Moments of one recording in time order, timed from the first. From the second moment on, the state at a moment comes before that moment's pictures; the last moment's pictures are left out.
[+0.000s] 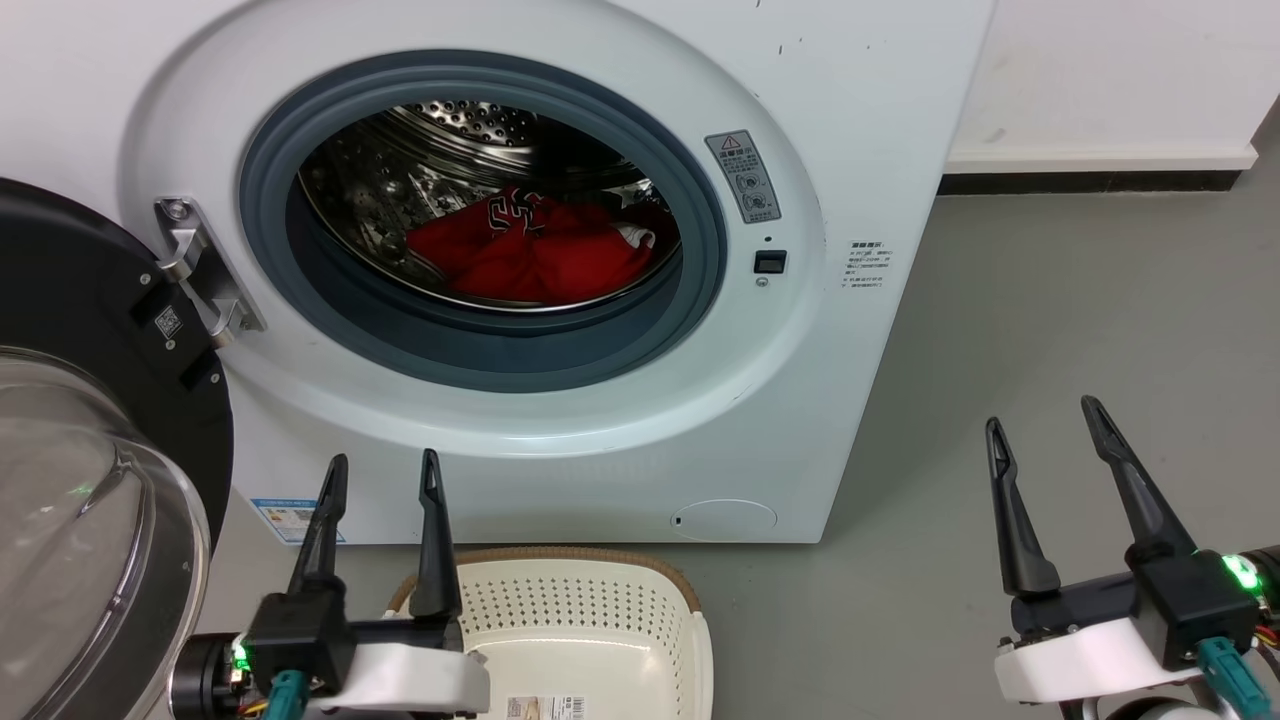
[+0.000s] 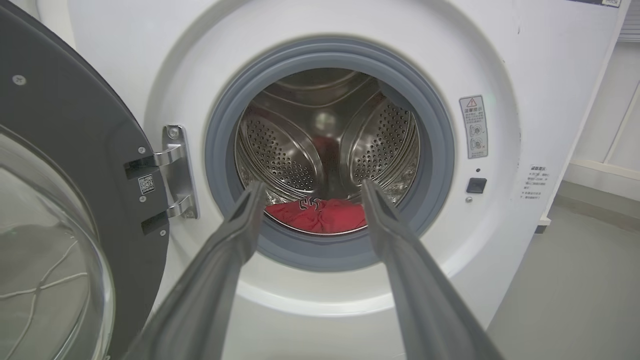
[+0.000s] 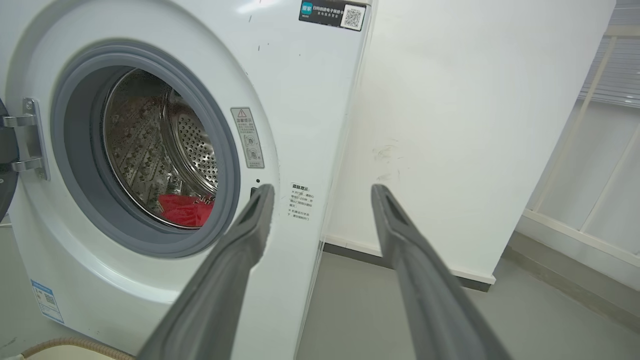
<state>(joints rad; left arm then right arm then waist) 0.05 0.09 -0.14 -0.10 -0.15 0.15 -0.23 0.03 -0.05 0.01 -0.13 -0.12 0.13 -0.23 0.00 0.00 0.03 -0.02</state>
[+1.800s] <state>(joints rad) -0.24 0.24 -0.05 0.16 0.00 -0.04 -0.26 -0.07 -0.05 -0.01 0.03 -0.04 0.13 -0.26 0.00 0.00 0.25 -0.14</state>
